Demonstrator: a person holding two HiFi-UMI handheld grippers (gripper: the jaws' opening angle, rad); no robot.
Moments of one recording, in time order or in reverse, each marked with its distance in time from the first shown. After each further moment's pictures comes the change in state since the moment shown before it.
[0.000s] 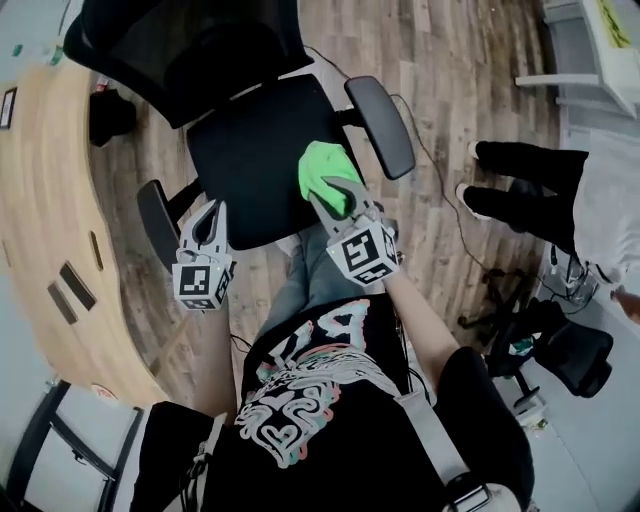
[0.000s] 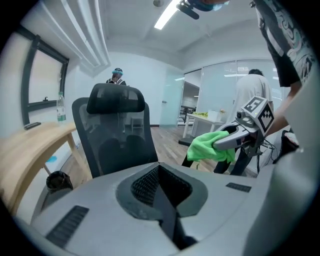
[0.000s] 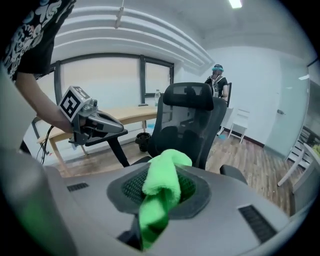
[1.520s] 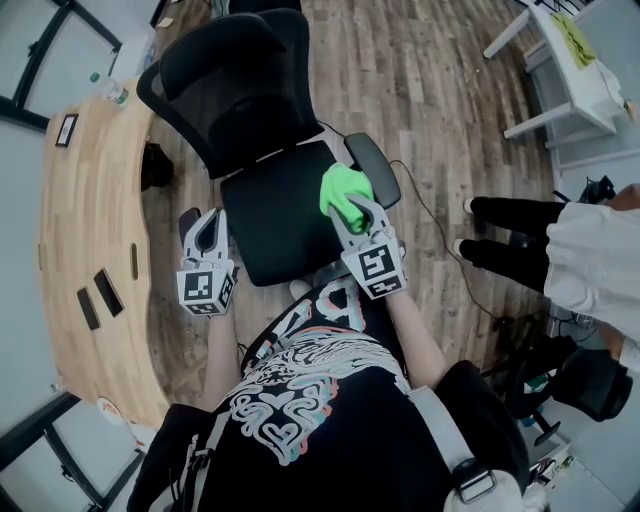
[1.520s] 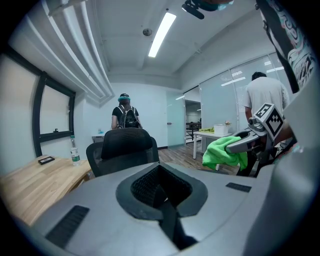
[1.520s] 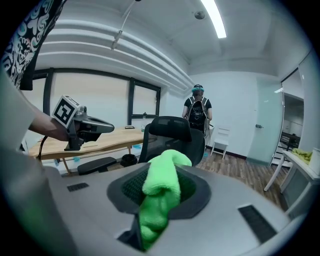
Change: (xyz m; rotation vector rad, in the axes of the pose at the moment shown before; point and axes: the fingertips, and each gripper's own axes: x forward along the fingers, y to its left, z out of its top) left arm -0.085 0.003 0.136 0.099 -0.255 0.121; right arm -0.109 -0.019 0.098 0.030 -0.216 -0.207
